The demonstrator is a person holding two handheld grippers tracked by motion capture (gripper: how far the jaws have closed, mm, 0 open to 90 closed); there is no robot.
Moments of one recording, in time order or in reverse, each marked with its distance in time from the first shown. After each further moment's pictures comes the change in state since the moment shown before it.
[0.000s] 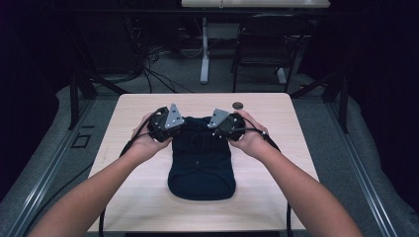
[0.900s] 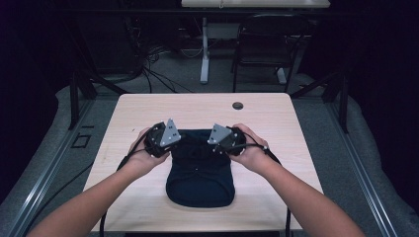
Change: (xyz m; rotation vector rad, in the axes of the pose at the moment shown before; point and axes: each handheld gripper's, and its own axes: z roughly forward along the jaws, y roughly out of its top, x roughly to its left) left arm -0.034 -0.022 -0.016 -0.042 -0.036 0.007; right arm 0.038 -0.011 -0.015 -0.061 0.022 -0.017
